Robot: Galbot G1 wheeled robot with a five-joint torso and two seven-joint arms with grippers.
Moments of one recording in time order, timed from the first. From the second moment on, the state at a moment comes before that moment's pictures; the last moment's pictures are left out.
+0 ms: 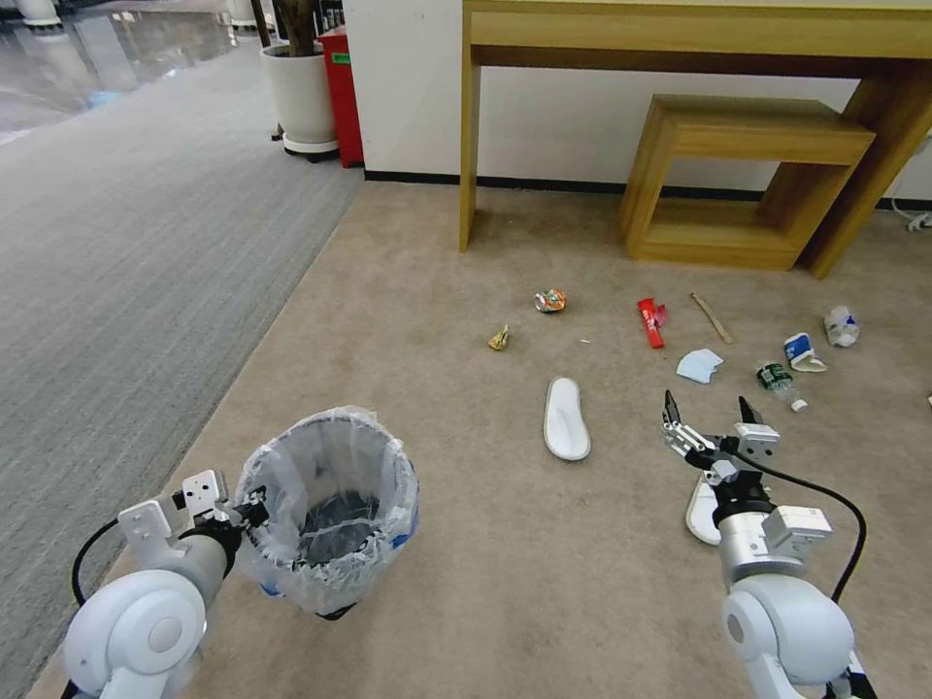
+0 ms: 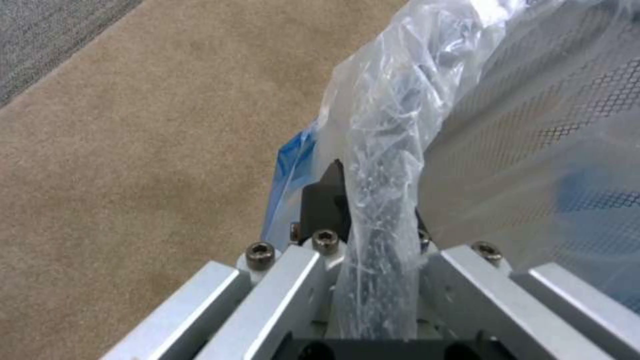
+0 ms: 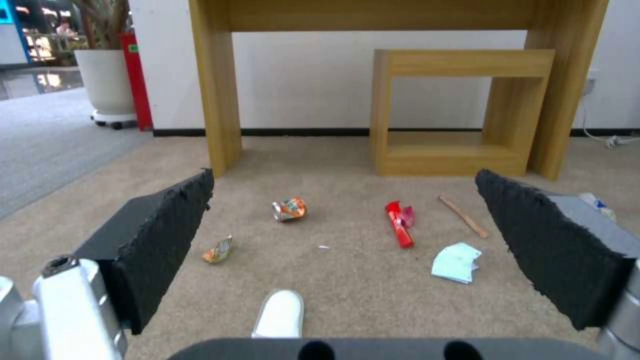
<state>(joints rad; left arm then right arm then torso) 1.50 -1.17 -0.70 -2.23 -1.00 0.69 -0.58 -1.47 1.29 0.64 2.09 0.30 -0.03 0.14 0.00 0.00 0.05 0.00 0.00</state>
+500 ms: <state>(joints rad) 1.50 -1.18 -0.70 -2.24 -1.00 0.69 -0.58 -1.47 1.29 0.65 2.09 0.30 -0.03 0.14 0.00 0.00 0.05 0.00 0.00</state>
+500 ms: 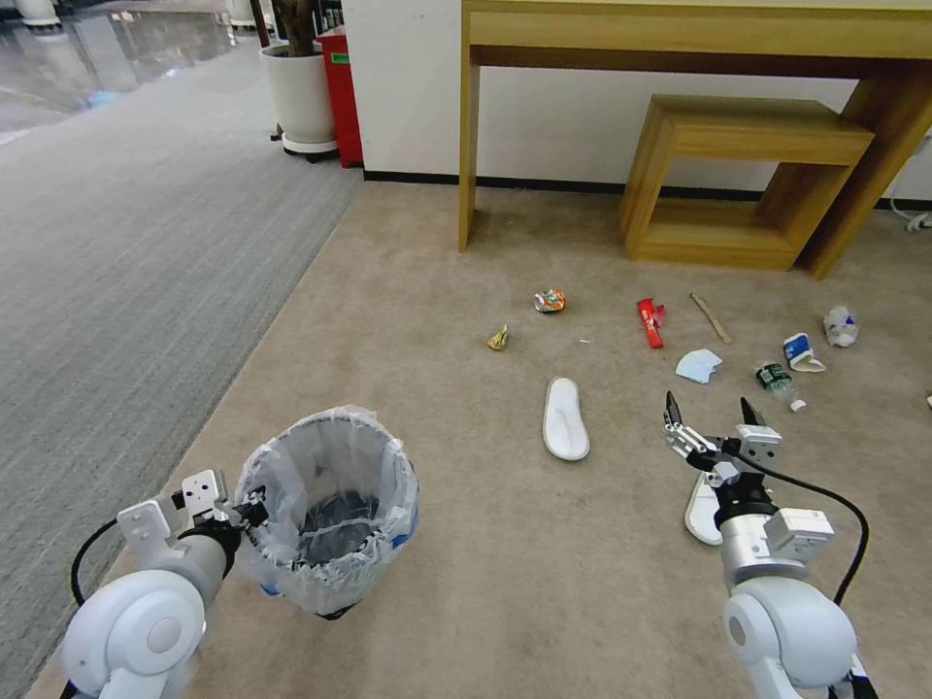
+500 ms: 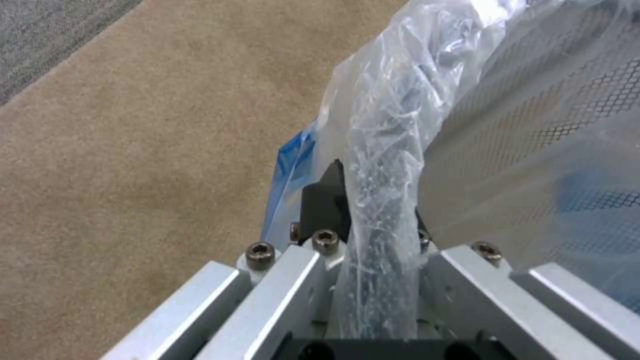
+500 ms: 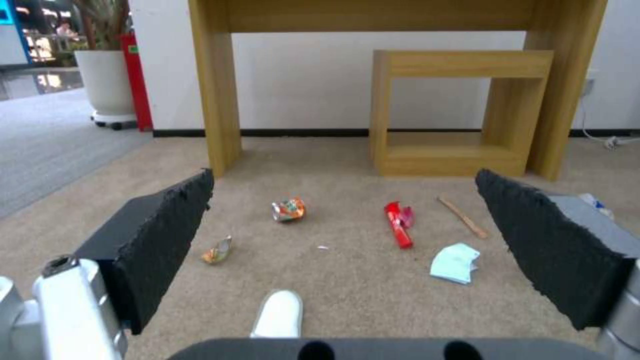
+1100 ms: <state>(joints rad) 1.50 -1.18 -0.70 -2.24 -1.00 0.69 -0.58 -1.48 1.29 0.65 2.09 0.30 -0.02 0.14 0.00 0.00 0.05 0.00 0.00</state>
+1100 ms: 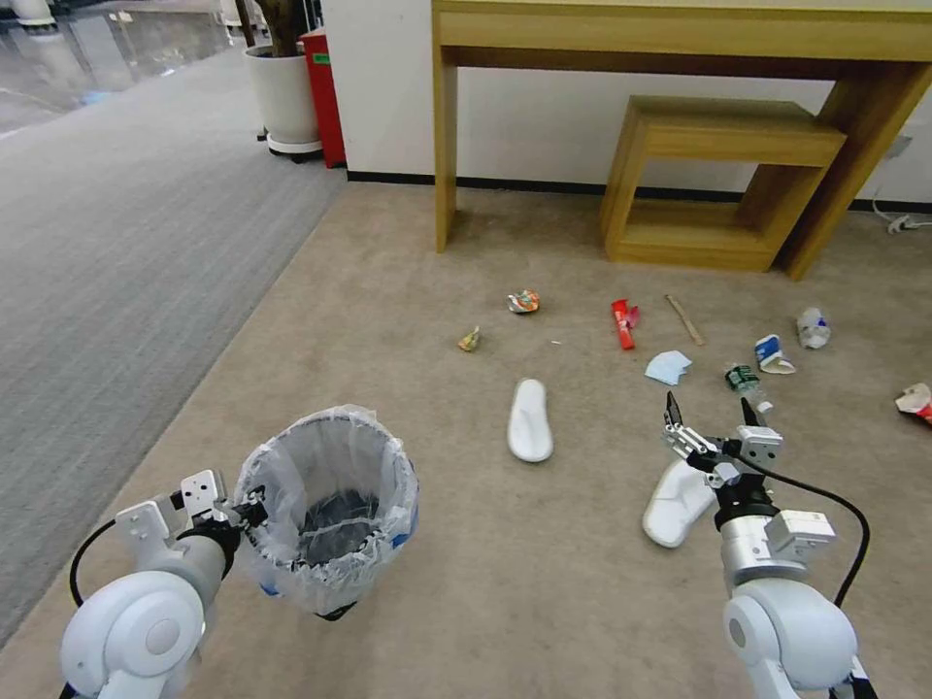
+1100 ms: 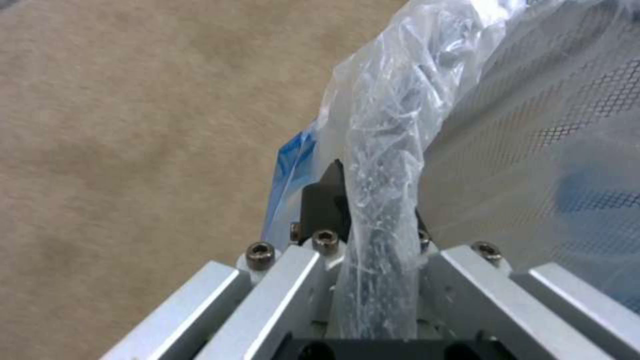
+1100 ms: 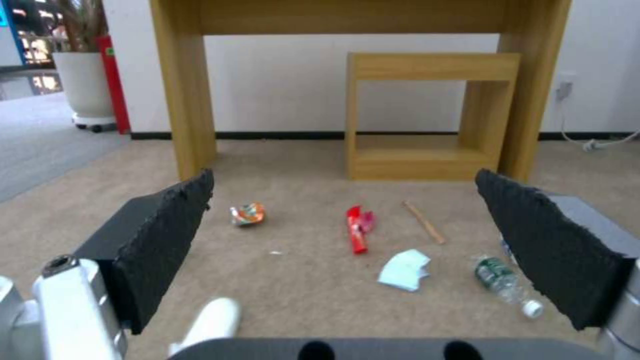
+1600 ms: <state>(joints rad) 1.51 -1.18 -0.70 -2.24 -0.99 0.68 -0.57 -1.48 1.30 0.65 2.09 0.24 -0.01 0.13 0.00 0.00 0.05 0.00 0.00</state>
